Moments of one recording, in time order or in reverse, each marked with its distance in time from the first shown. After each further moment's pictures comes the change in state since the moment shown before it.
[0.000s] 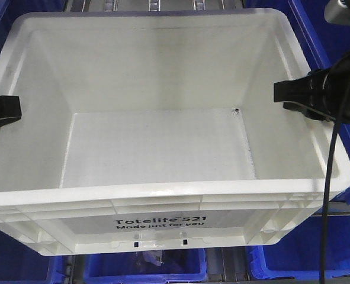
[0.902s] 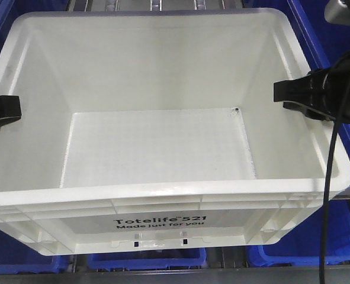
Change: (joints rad) left arm 0.000 0.000 0.000 0.000 -0.001 0.000; right arm 0.000 0.000 0.000 -0.001 -0.002 0.000
